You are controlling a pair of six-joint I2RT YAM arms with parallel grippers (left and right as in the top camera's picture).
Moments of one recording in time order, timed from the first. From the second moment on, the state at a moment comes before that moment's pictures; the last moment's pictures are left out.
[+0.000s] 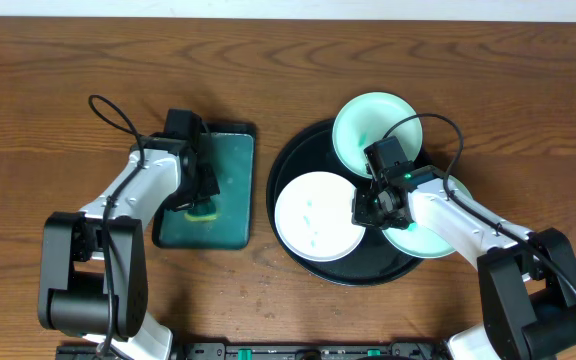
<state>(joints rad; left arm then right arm) -0.11 1.76 1.03 -0.74 0.02 -0.44 0.38 1.69 0.89 -0.59 -0.16 0.53</state>
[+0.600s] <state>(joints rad) -0.14 1.52 1.12 -0.91 0.02 -0.36 0.38 1.69 0.89 -0.59 -0.16 0.54</state>
